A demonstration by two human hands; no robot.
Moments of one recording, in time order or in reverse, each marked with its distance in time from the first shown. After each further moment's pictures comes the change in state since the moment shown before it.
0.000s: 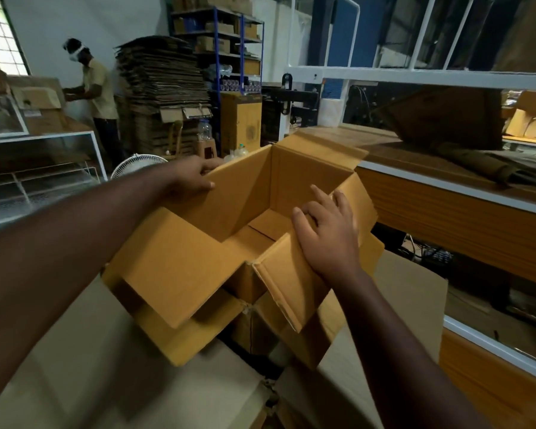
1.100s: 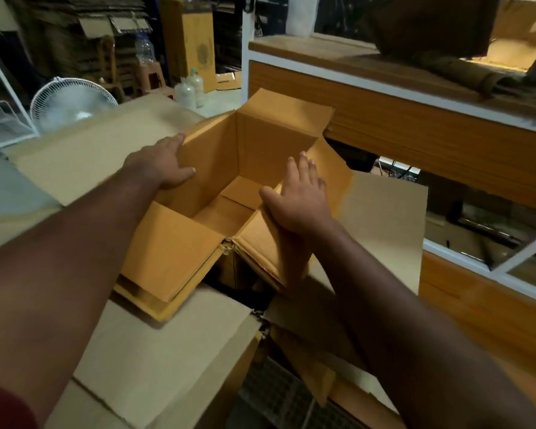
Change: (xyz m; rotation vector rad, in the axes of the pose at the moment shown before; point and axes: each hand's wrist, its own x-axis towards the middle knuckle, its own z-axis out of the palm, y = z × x) left_hand 0.019 -0.053 0.137 0.263 0.088 -0.018; right_hand -0.026 0.040 0.061 -0.276 -0.330 0.276
